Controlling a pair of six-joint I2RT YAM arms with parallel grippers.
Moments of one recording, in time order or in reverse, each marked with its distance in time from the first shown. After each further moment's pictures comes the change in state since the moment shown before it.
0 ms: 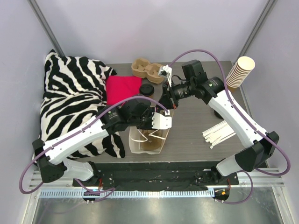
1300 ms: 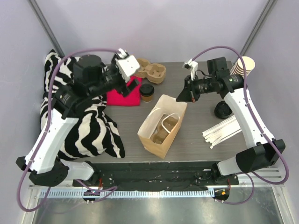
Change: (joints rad) left arm 0.271 -0.038 0.469 -0.051 0.136 -0.225; right arm -0.268 -0.037 -0.008 -0.160 0.103 -0.132
